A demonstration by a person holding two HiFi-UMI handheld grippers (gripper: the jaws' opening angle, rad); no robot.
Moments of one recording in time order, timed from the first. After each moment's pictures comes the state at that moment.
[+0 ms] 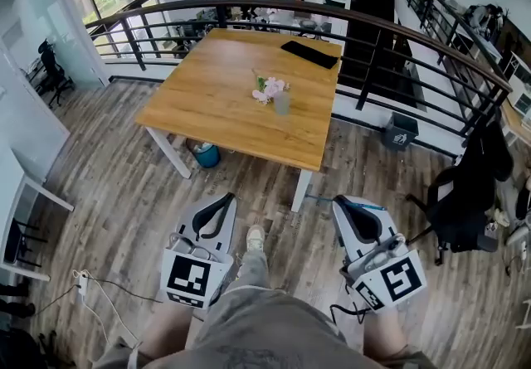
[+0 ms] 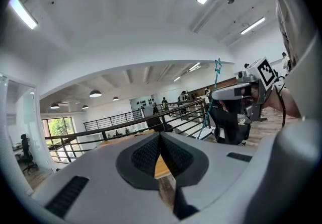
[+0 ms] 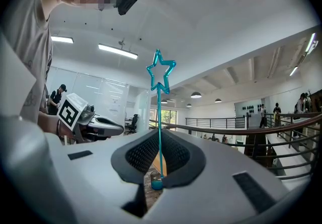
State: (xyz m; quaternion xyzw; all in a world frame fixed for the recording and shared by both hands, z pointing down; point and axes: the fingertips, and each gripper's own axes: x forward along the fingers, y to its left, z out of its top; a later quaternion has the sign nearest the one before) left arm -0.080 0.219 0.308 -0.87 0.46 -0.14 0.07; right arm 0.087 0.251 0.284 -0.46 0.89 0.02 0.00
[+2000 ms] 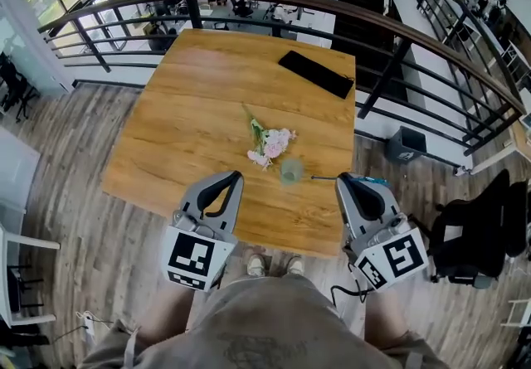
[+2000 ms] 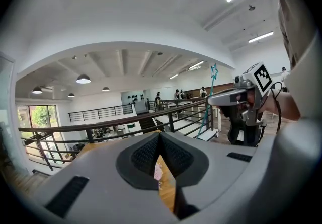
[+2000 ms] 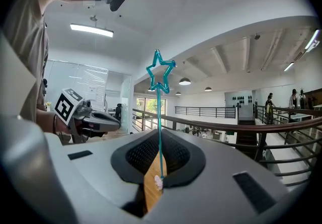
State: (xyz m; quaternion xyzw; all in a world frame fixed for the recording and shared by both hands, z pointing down) left arm -0.081 -0.225 0.334 -0.91 0.40 -0.15 0.03; right arm 0.080 -0.190 0.311 -0.51 0.86 -0.02 -0.06
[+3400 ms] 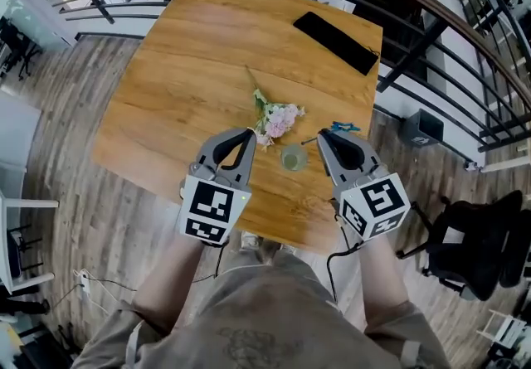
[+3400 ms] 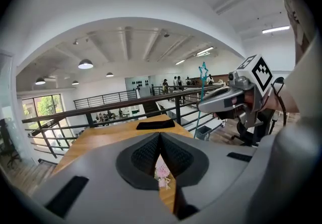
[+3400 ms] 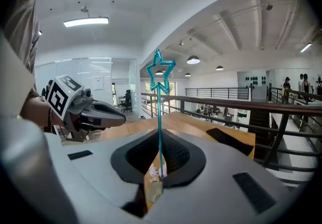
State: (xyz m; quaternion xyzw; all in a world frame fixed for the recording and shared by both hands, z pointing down) left arm -0.050 -0.328 0.423 -0.88 0.42 -0.22 -0.02; right arm 0.069 -0.322 0.417 -0.44 0.88 -0.10 -0.13
